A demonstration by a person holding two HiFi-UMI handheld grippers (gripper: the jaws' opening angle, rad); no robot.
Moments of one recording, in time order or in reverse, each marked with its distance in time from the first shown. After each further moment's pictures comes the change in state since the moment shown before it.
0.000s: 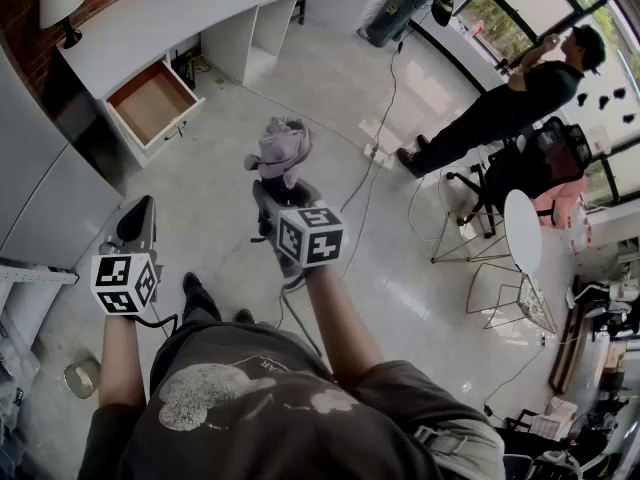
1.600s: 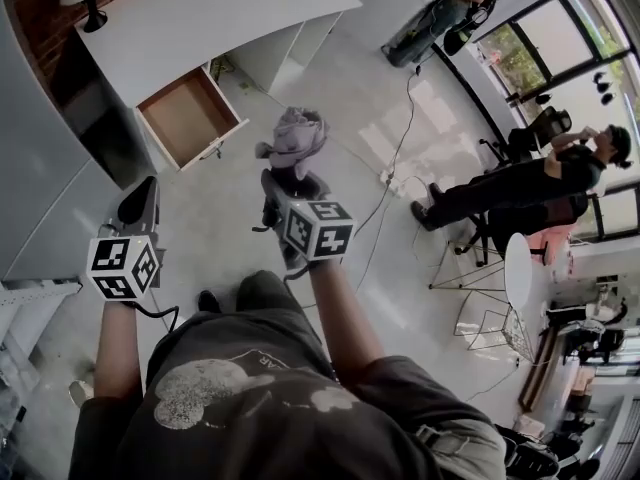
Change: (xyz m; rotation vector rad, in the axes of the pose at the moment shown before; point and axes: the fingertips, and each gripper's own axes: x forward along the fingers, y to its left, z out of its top) left arm 0.091 0.212 0.014 -0.160 -0.043 0.010; right arm 0.208 0.071 0.067 -0.042 0.044 -0.028
